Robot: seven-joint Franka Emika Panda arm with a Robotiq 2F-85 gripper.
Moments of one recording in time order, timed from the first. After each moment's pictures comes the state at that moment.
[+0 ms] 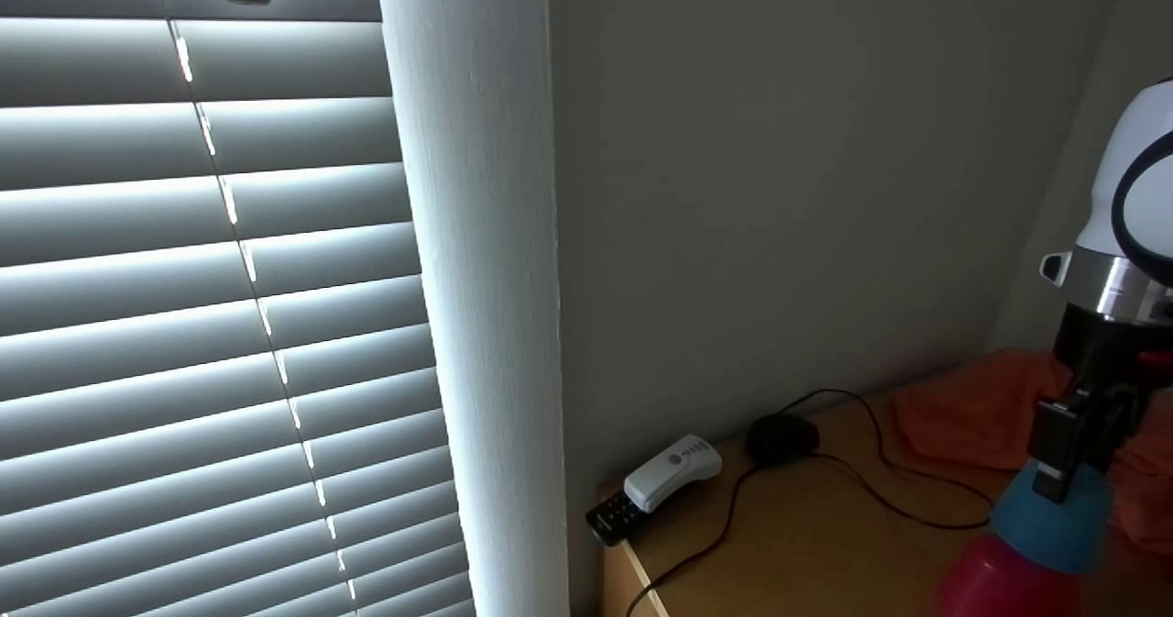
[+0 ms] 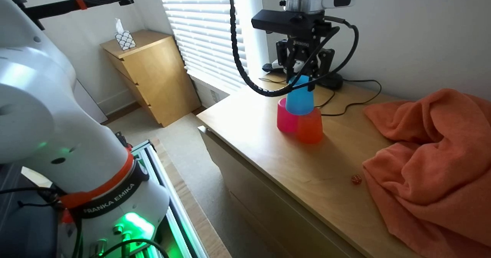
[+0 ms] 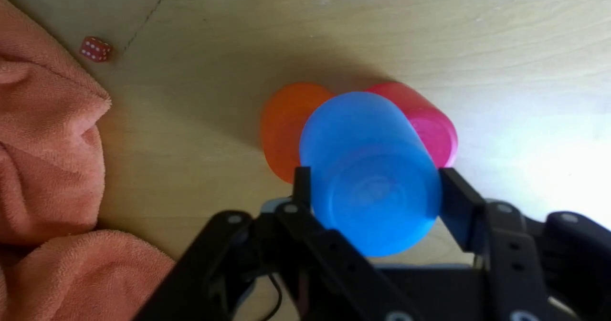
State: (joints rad) arm -0.07 -0.03 -0.11 -2.39 0.01 2.29 -0.30
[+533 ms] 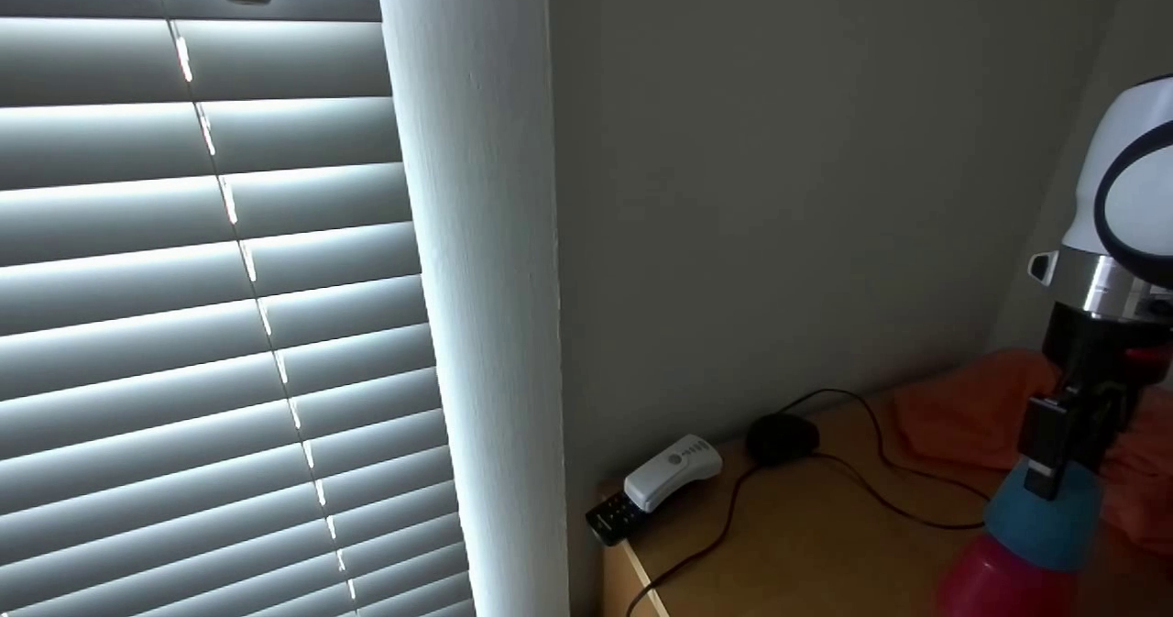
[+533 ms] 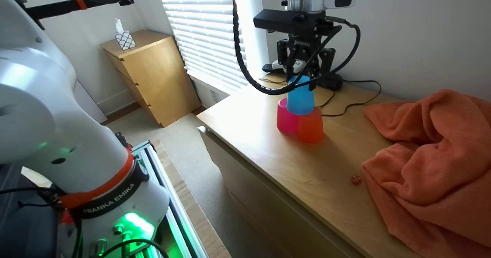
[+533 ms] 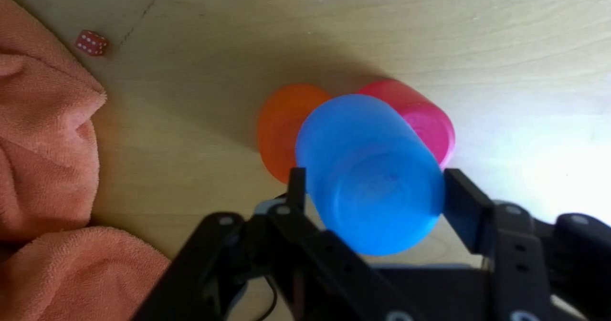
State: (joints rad) arm -0.07 -0.01 -0.10 -2.37 0.00 2.27 -0.30
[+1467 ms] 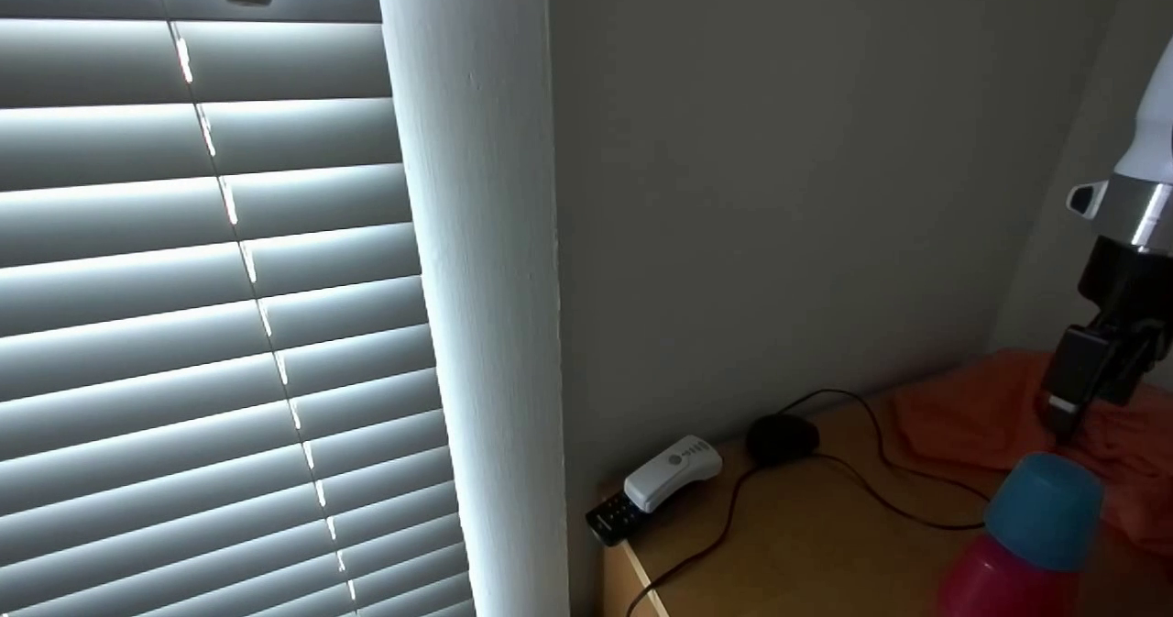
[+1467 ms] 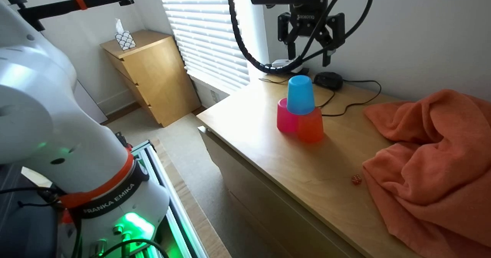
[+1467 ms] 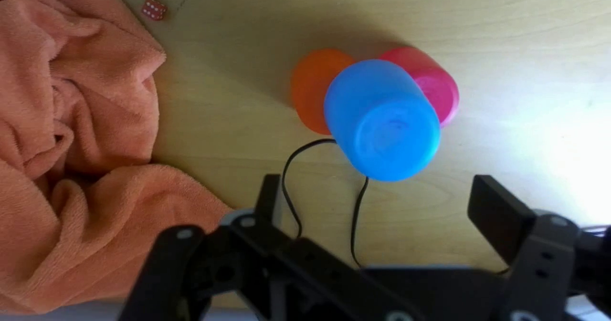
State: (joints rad) arm -0.08 -0.14 -0.10 -2.38 -0.05 2.26 -0.30
